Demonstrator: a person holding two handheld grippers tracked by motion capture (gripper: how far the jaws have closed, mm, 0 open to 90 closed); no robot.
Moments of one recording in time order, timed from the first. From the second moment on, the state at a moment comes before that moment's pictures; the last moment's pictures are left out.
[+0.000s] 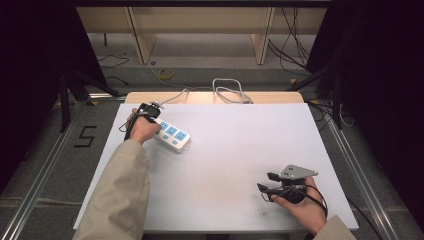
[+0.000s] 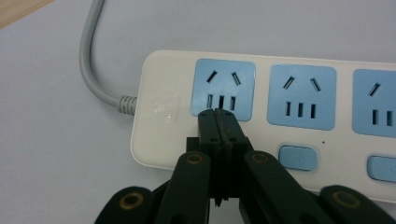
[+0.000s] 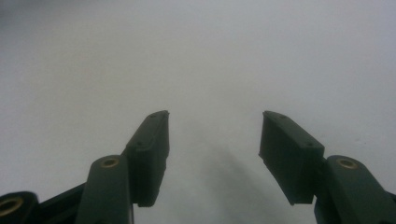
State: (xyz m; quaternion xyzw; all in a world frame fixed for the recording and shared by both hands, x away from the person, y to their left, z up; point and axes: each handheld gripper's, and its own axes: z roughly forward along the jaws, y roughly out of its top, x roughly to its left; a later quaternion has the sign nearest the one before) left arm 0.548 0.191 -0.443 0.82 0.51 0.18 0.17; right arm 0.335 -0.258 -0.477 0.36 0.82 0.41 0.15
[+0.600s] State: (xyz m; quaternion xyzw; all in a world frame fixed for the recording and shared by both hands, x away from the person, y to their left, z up) left arm 0.547 0.192 -0.443 0.83 0.50 0.18 0.18; right arm 0.334 -0.259 -0.477 0.36 0.82 0.41 0.16
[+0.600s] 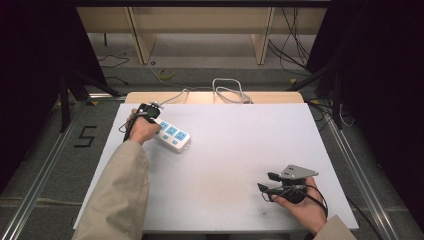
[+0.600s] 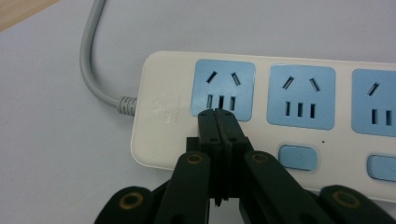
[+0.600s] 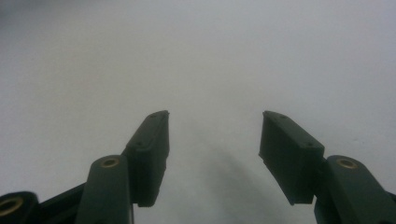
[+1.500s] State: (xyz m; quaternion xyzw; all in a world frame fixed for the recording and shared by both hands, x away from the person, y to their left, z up) left arm 0.533 0.198 -0.428 0.81 0.50 0.20 0.22; right arm 0.335 -0.259 -0.477 0.36 0.82 0.41 0.16
